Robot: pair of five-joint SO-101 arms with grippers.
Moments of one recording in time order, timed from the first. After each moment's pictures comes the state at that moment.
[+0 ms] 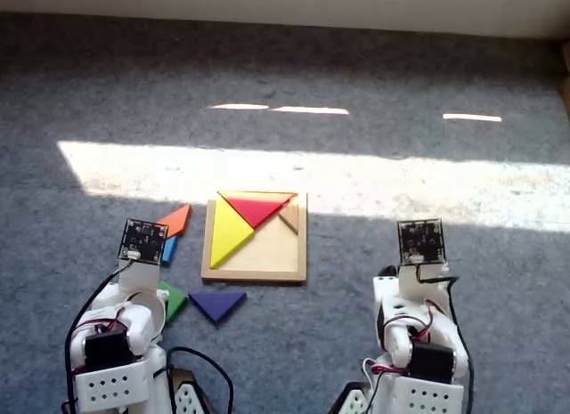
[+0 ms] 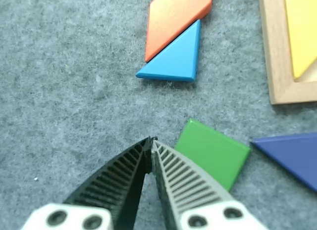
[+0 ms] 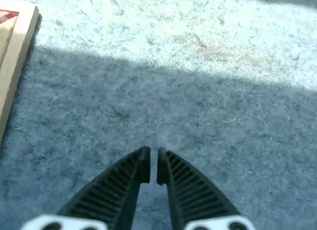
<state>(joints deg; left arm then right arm) -18.4 -101.3 96.0 75.4 -14.1 2.5 -103.7 93.8 62.8 14.9</state>
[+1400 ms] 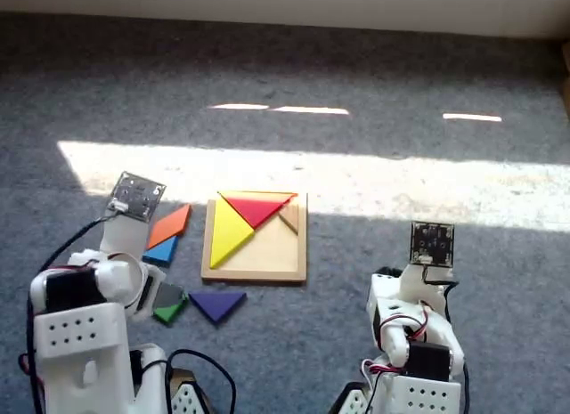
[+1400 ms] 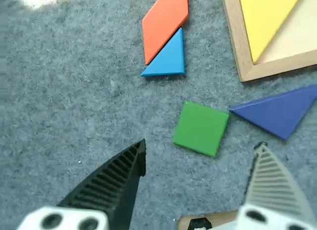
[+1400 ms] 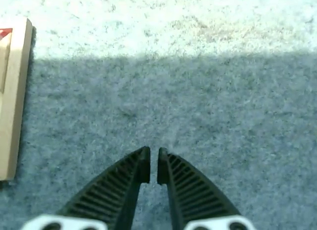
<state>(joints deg) -18.9 -61.8 58.2 84.5 -23.6 1.0 -103.7 95.9 62.3 4.4</state>
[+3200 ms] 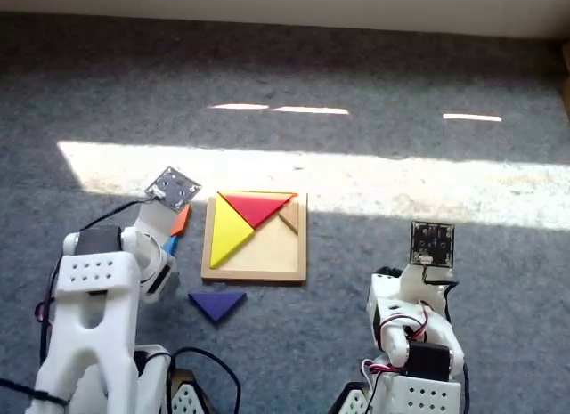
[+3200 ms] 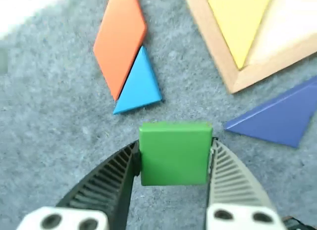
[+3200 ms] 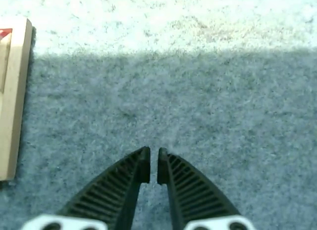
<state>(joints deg) -12.8 -39.4 58.9 69.2 -31.9 1.0 -103.7 95.9 62.3 4.4</state>
